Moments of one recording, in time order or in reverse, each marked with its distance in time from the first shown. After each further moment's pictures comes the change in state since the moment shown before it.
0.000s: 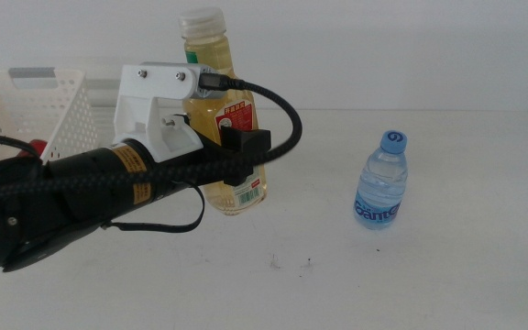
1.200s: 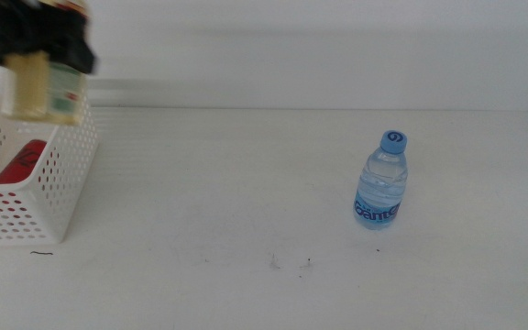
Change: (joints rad) left arm 0.500 0.198 -0.883 -0.975 1.448 1.173; right arm 0.000 0.000 0.000 0.000 0.000 0.000
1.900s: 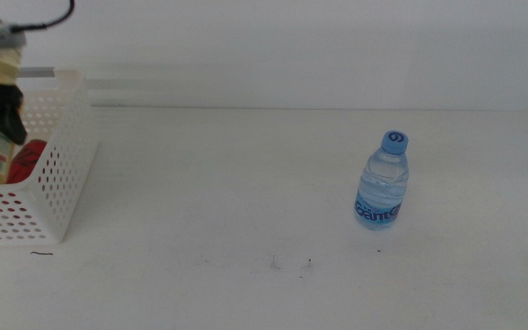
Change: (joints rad) left arm 0.274 0.386 -0.157 0.080 0.144 0.116; right arm 0.000 0.000 0.000 0.000 0.000 0.000
